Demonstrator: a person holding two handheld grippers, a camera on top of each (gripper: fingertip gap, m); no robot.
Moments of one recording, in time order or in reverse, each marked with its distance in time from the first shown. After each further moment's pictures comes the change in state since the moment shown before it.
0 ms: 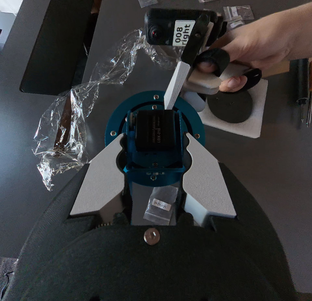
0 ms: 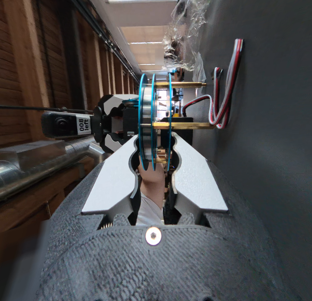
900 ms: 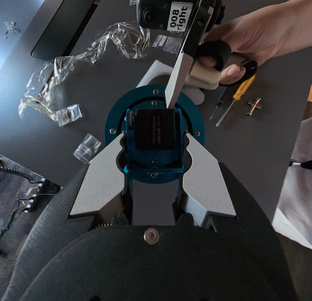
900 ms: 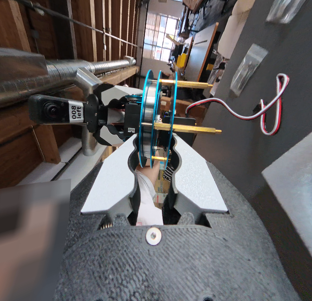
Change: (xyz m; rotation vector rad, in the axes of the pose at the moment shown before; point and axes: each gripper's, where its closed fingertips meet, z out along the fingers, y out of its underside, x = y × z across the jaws) left arm 0.175 -0.006 -0.072 -0.035 -0.282 -0.154; right arm -0.060 0.170 -0.030 -0.380 -0.031 -0.191
